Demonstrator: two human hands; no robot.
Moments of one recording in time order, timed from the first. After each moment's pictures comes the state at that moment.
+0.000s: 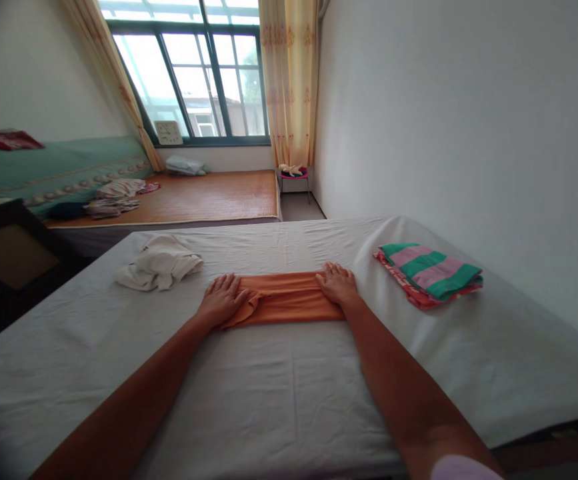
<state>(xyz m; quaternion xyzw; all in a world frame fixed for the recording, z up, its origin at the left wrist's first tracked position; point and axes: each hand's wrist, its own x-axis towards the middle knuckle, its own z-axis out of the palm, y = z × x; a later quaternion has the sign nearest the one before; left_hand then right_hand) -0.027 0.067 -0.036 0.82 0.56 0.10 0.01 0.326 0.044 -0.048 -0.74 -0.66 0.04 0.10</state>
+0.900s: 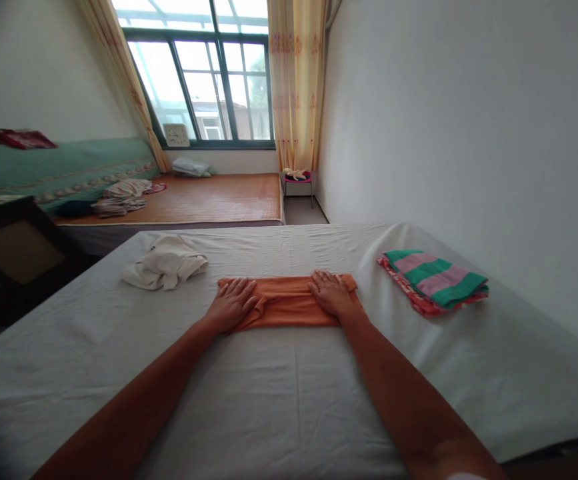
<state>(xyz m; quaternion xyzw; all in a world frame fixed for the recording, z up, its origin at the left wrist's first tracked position) -0.019 0.050 -0.028 0.86 0.51 0.08 -0.02 0.301 0.035 -0.041 -0.66 -0.75 0.01 0.06</state>
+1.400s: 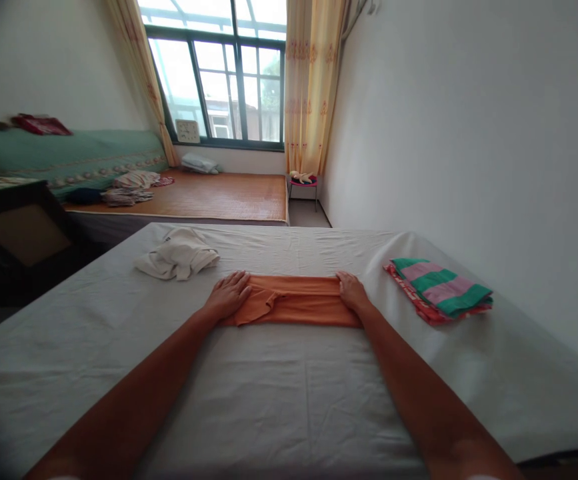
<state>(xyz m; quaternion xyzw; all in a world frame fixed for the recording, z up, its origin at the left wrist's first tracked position) -0.051 0.063 -0.026 0.81 0.57 0.07 0.04 0.343 0.047 -0.054 -0.71 -0.69 -0.04 0.12</state>
